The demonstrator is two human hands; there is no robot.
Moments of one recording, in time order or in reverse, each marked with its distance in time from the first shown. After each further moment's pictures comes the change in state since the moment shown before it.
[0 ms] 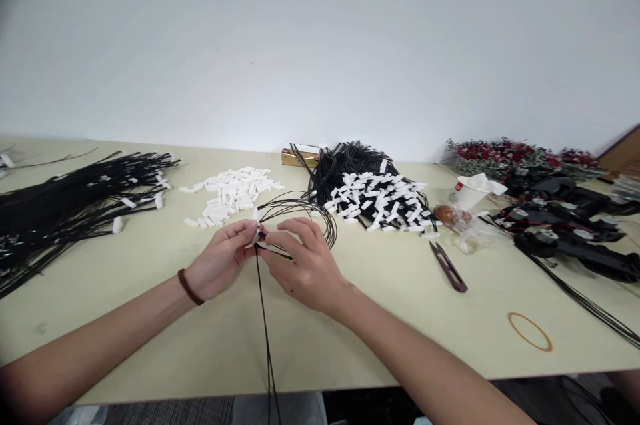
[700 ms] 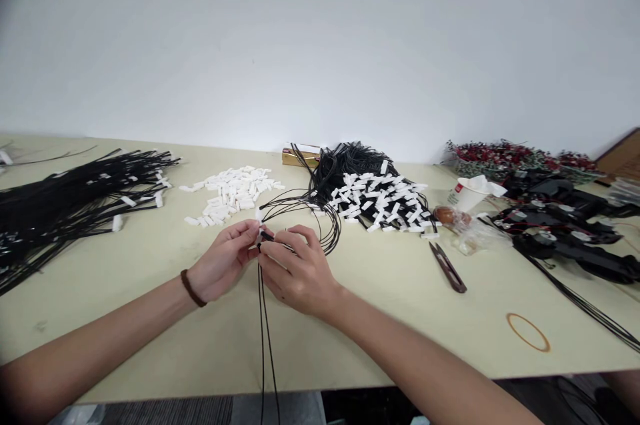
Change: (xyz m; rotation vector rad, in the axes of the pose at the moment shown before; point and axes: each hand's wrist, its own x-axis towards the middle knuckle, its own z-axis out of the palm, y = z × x) left_hand -0.002 0.000 0.004 -0.087 -0.007 -0.033; right_hand -0.005 -0.008 0.012 -0.037 0.048 -0.040
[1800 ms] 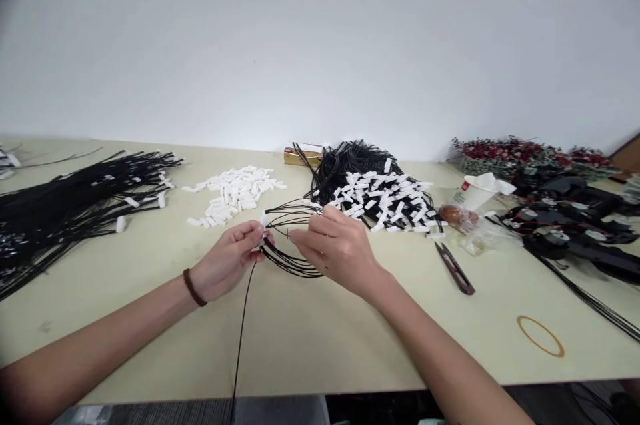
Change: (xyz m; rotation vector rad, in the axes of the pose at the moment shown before) left_hand 0.004 -0.004 -0.007 0.145 -0.045 0.003; right_hand 0.014 0.039 -0.041 0.013 -0.160 0.076
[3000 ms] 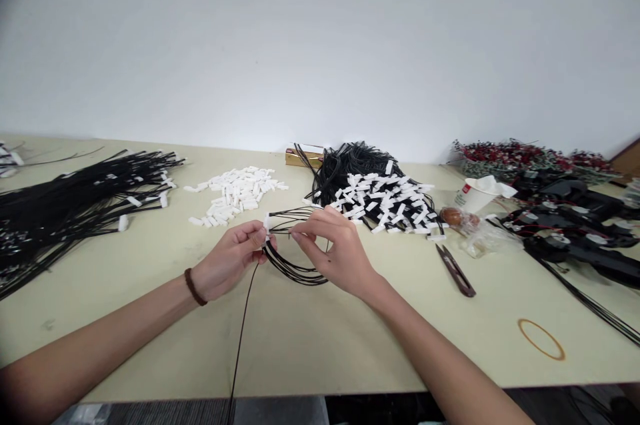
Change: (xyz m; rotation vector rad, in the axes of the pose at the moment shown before) left_hand -0.001 0.002 0.000 0.074 -0.052 0.026; right_hand 0.003 -0.008 0.003 0.382 -0.059 0.334
